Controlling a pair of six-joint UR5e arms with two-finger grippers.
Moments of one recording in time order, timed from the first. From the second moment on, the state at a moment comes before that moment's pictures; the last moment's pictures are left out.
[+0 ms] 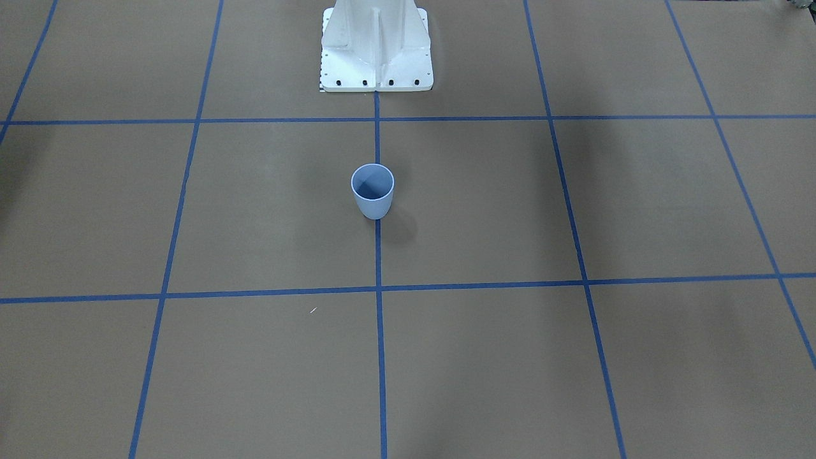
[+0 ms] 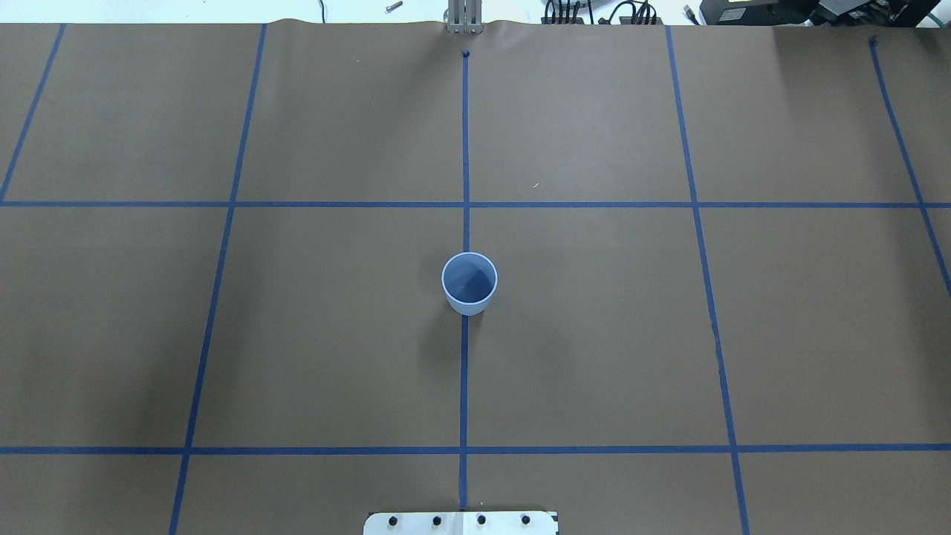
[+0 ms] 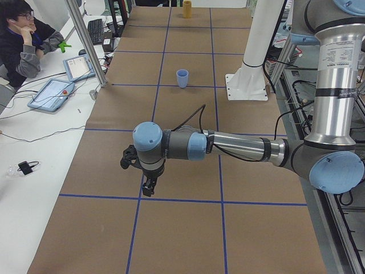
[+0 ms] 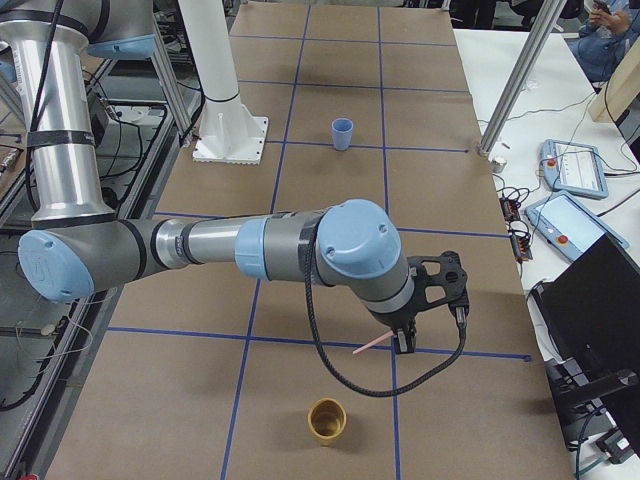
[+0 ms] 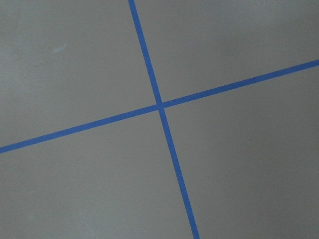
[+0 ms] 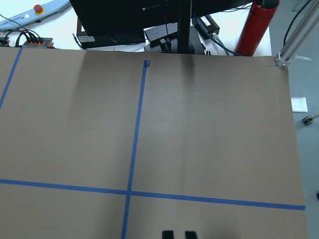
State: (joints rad) left arm -1.60 -1.57 -1.70 -1.49 -2.36 0.26; right arm 1.94 -1.43 1.65 -1.65 2.48 -0.16
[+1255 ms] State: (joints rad) left arm -1.60 -1.57 -1.71 -1.49 -2.37 0.26; right arm 1.29 -1.19 2.01 -1.65 2.38 0.71
